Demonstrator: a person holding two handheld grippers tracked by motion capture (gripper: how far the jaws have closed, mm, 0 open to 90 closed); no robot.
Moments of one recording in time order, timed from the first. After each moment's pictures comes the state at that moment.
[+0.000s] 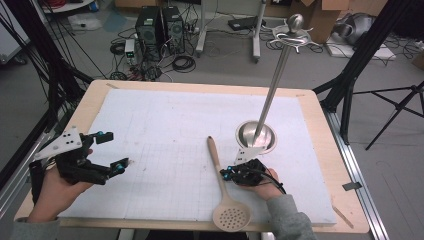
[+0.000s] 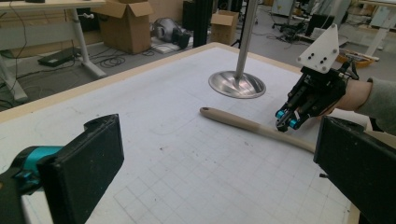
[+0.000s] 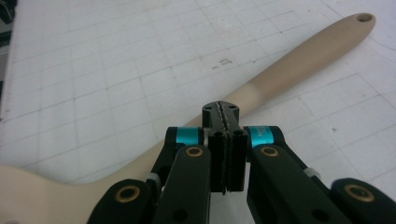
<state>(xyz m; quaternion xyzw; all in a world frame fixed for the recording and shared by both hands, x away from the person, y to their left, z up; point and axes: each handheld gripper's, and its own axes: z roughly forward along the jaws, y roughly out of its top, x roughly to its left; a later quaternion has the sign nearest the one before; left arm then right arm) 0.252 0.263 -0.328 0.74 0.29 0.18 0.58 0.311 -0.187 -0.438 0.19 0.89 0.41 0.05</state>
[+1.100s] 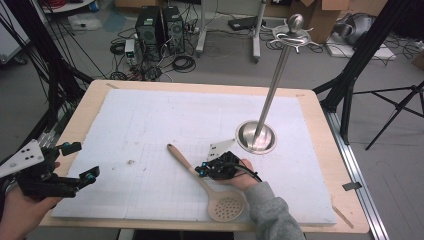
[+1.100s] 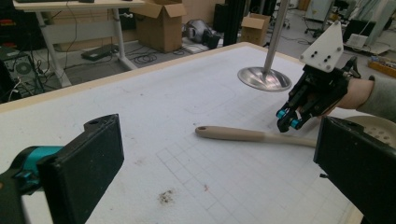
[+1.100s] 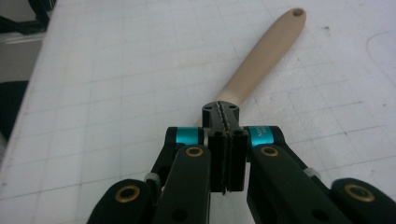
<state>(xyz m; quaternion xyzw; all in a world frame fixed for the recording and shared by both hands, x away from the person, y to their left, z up) 0.217 0.311 -0.329 0.72 0.33 0.21 0.57 0.328 -0.121 -0.429 0.11 0.90 0.43 0.03</state>
